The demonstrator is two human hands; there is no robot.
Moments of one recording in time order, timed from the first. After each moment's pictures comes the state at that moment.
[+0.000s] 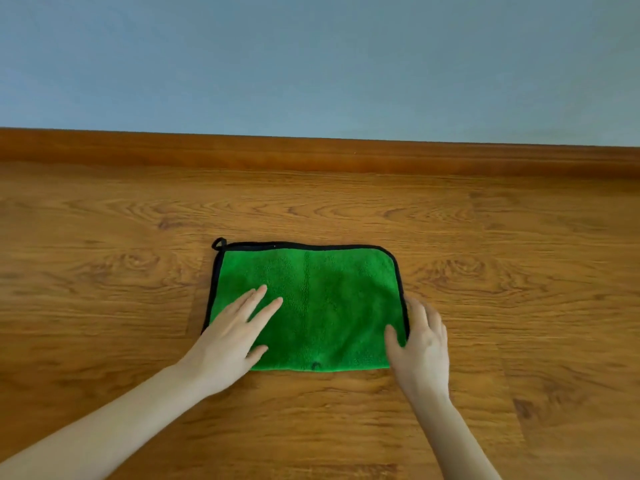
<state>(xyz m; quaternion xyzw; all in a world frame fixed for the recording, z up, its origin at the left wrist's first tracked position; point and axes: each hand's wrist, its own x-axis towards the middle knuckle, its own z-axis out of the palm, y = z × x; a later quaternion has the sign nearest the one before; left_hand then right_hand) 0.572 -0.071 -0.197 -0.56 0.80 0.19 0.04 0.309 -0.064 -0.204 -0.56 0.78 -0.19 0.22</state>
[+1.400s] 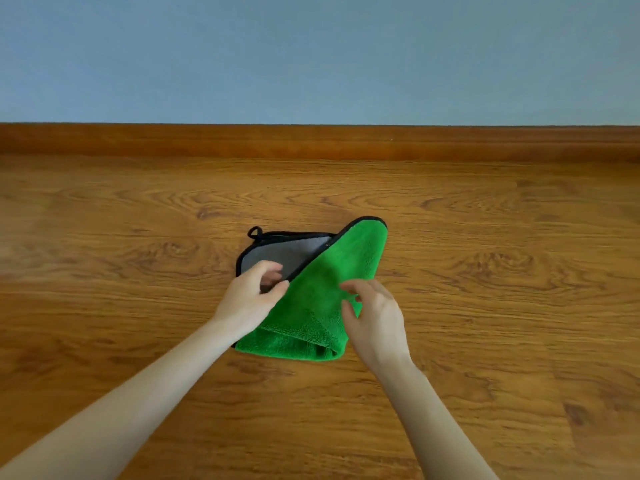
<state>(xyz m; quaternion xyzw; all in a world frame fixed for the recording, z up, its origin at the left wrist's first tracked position) 0.587 -0.102 -0.179 -0.72 0.56 0.38 -0.17 0.398 -0.086 -0.191 -0.68 0.63 -0.24 0.29</state>
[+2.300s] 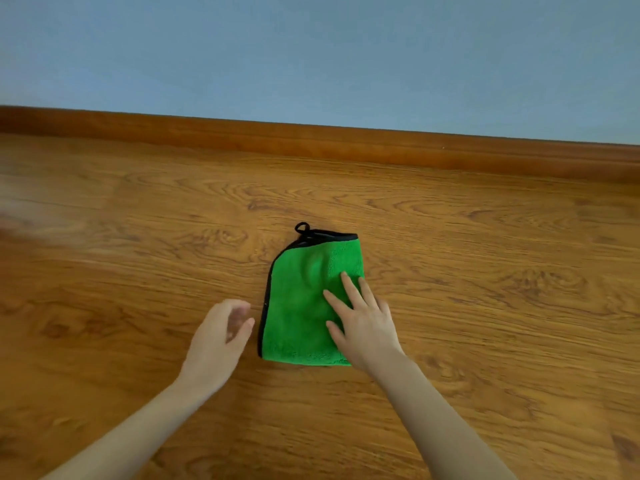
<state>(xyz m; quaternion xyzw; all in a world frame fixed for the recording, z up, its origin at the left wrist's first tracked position) 0.654 -0.004 -0.179 -0.79 0.49 0.30 -0.20 0.447 -0.083 -0.209 -0.84 0.49 0.08 0.22</state>
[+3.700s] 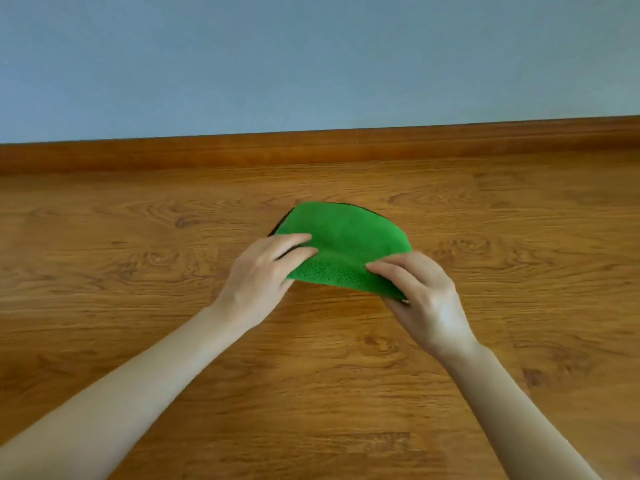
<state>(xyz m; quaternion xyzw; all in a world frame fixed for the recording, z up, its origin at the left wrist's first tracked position) 0.549 -0.111 -0.147 -0.48 0.86 -0.01 -0.18 0.304 -0.087 -0.150 -0.82 0.46 -0.33 0.06</state>
